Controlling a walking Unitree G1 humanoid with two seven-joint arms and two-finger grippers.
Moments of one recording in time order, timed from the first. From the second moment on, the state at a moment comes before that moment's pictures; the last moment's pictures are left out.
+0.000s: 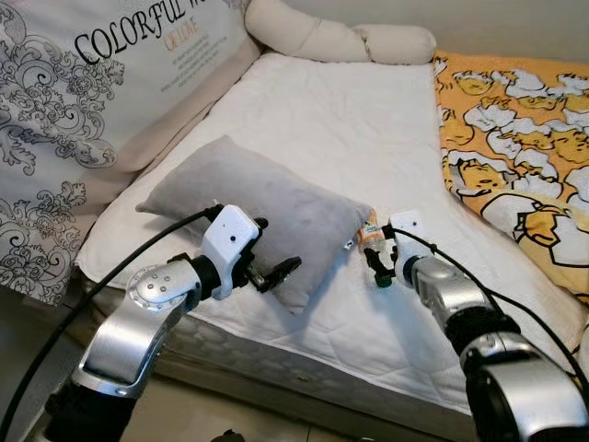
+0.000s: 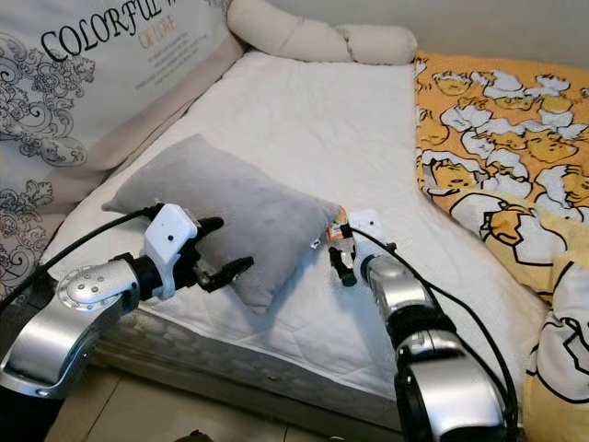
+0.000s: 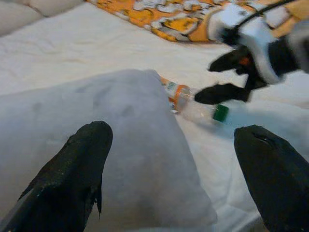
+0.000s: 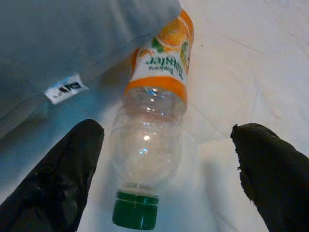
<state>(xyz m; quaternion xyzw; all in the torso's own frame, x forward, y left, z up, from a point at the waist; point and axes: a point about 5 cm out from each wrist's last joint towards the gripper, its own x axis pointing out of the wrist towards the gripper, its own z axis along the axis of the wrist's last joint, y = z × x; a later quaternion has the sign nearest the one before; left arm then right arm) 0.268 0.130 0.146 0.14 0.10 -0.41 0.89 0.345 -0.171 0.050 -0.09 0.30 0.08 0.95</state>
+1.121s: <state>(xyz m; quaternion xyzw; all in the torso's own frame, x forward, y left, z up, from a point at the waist) 0.239 0.123 0.155 0.16 0.12 -0.48 0.85 0.337 -0.168 0.033 -0.05 0.33 0.03 0.94</state>
